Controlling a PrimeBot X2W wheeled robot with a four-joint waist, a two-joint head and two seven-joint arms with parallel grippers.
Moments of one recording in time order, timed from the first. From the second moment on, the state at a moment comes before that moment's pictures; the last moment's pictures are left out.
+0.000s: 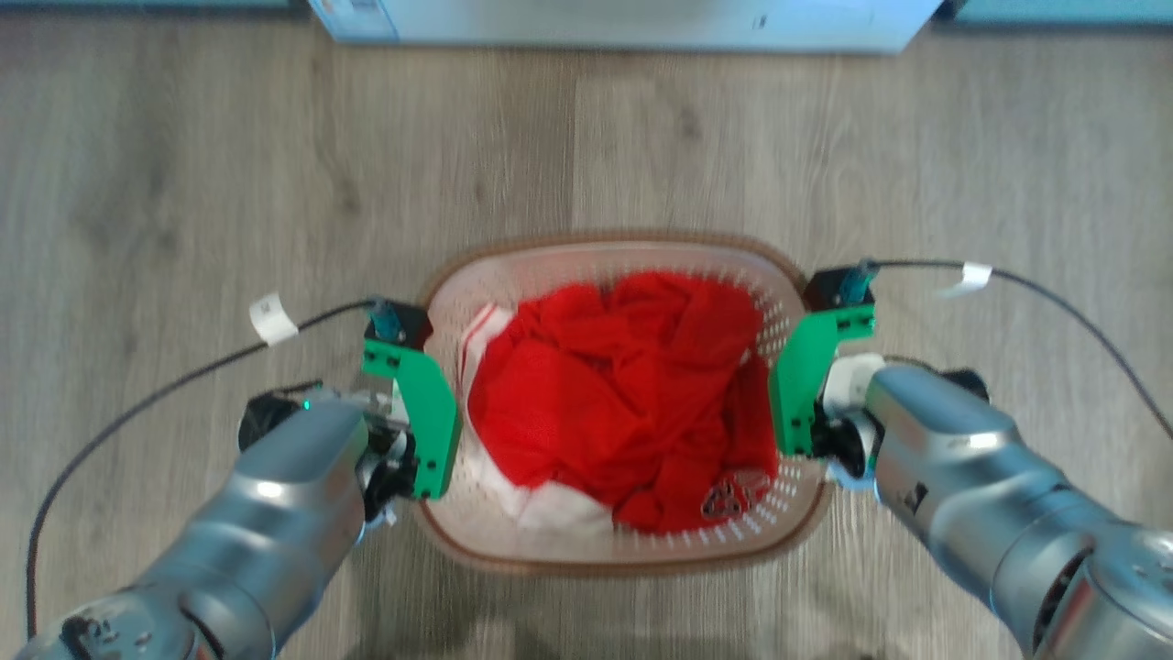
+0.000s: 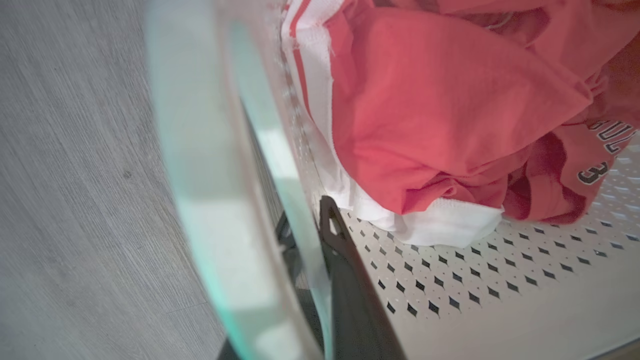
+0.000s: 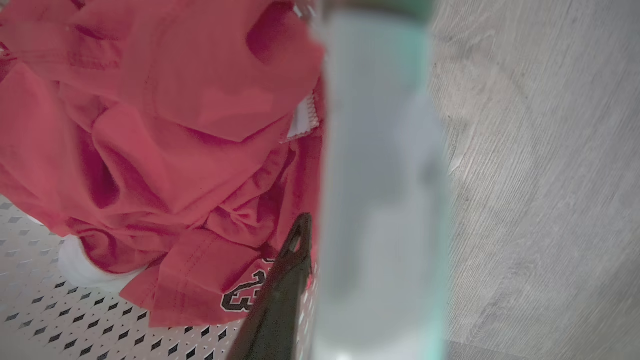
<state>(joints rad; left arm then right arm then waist) -0.83 0.11 -1.28 1.16 -1.11 -0.12 0.29 -0.92 -0.06 1.26 1.25 1.26 0.11 0.24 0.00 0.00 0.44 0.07</state>
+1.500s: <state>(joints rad) -1.07 0.06 -1.28 1.27 -1.02 -0.12 -0.08 -1.13 -0.07 1.20 1.30 1.22 0.12 -0.03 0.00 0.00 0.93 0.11</state>
